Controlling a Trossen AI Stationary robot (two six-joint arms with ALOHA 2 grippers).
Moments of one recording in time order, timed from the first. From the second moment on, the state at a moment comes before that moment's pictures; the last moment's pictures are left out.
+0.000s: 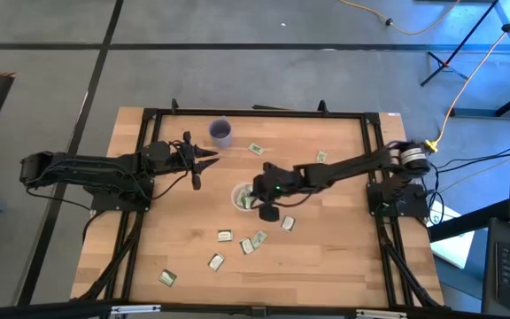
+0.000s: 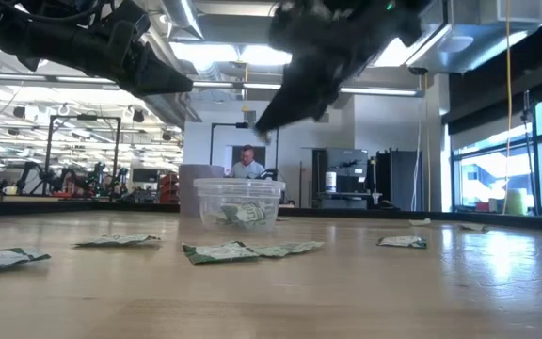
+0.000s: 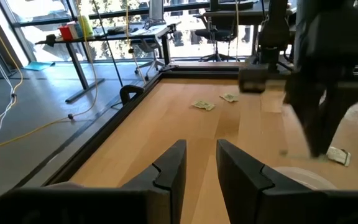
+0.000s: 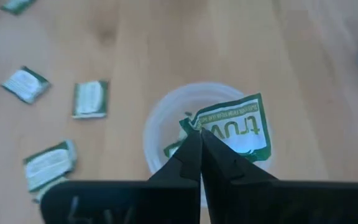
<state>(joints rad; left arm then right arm) 0.20 0.80 0.32 0.32 -0.14 0.07 0.08 1.78 1.15 -0.10 0.07 0.10</state>
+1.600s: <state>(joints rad) 0.20 0.80 0.32 0.28 -0.14 0.04 0.06 1.44 1.23 -1.28 0.39 0.81</state>
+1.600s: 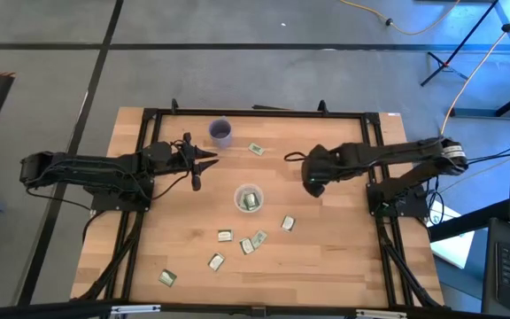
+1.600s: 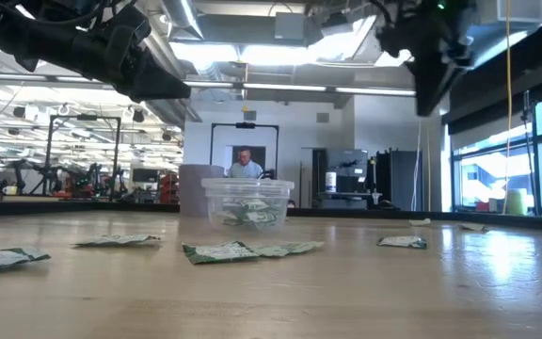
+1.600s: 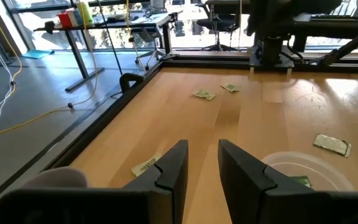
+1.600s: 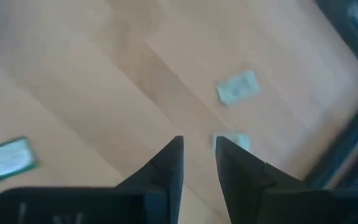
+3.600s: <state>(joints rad) 0.20 0.80 0.32 0.28 -0.14 0.04 -0.28 1.41 0.68 -0.74 0.18 0.75</state>
